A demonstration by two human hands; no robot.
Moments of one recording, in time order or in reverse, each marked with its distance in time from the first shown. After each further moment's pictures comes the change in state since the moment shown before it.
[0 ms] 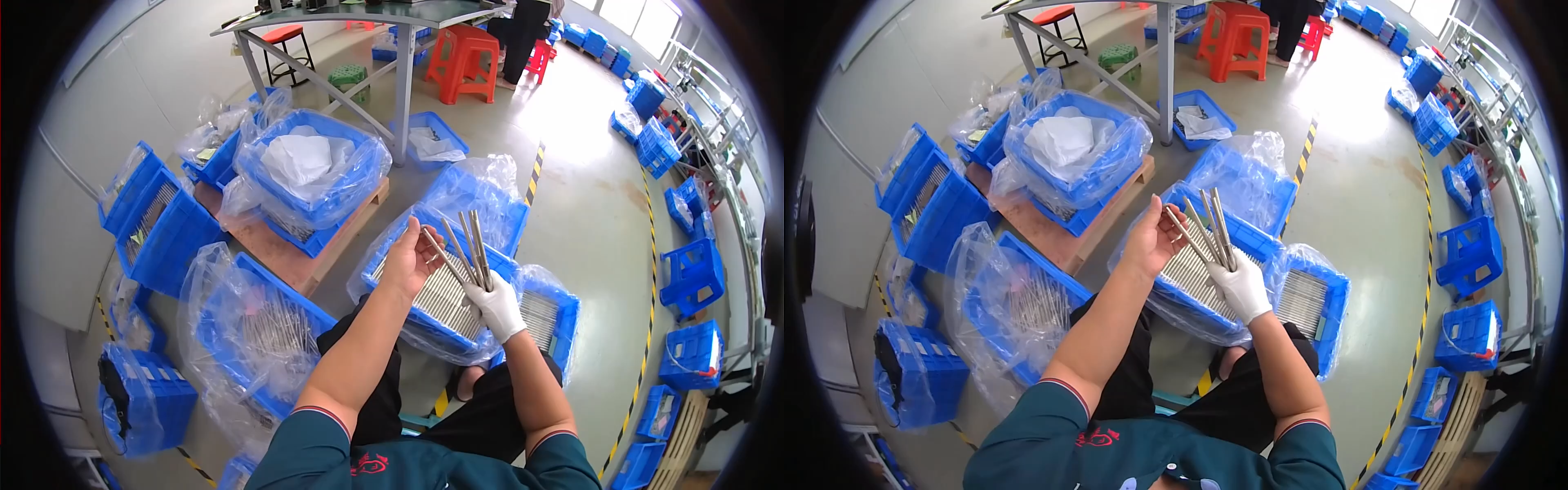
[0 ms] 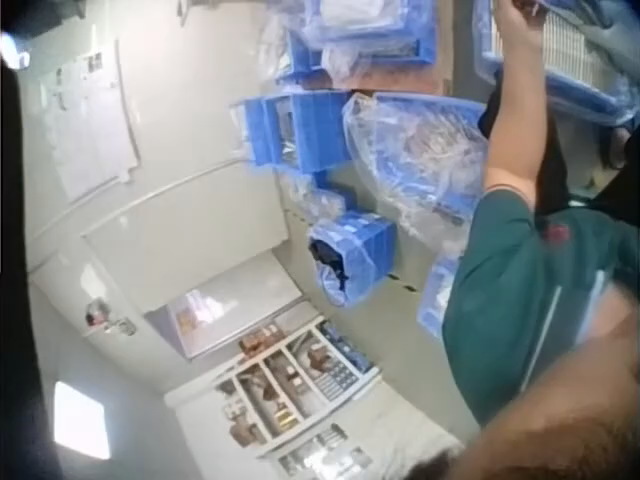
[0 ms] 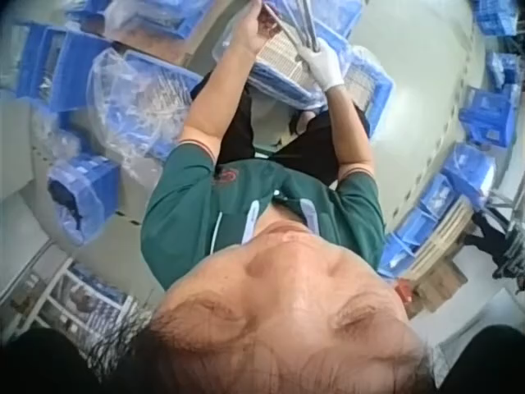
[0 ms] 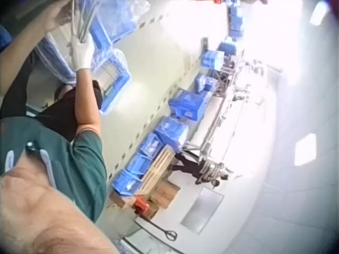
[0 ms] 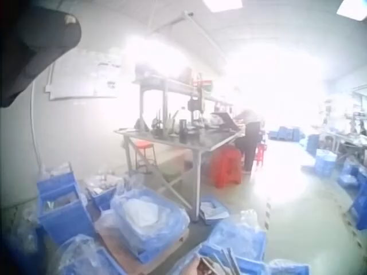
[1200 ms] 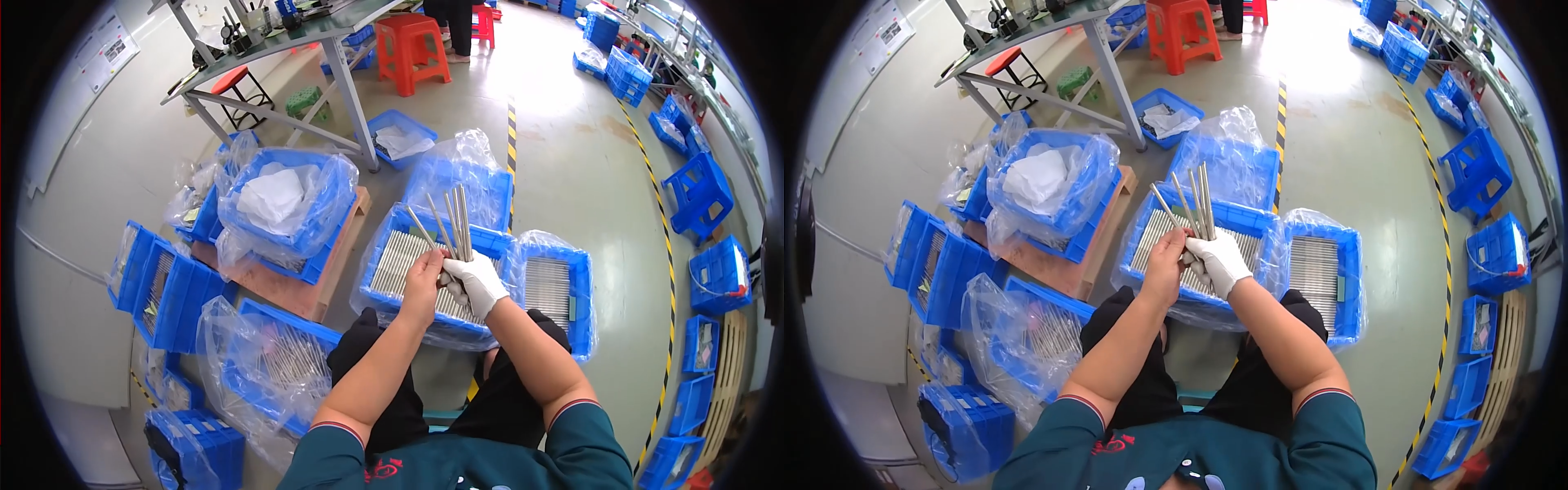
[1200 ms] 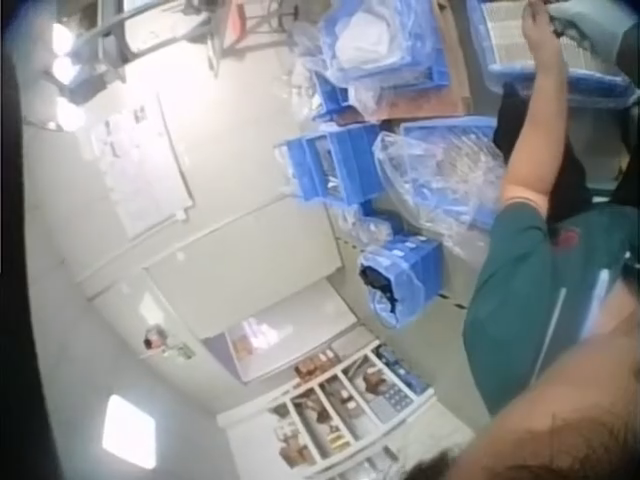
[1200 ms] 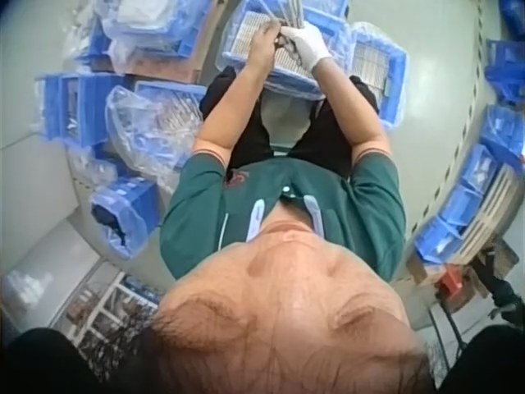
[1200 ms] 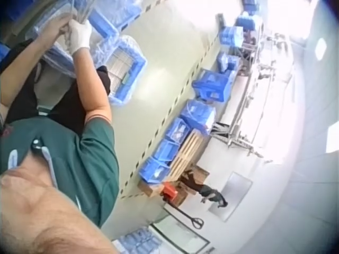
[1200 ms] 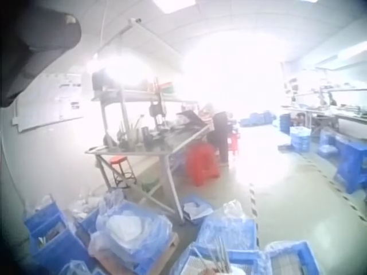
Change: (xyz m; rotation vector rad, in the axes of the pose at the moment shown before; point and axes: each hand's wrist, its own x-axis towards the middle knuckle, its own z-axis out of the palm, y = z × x) left_hand -0.021 -0.065 0.011 0.482 -0.107 0.050; right_hand 0.020 0.010 -0.004 0.495 -0.020 0.132
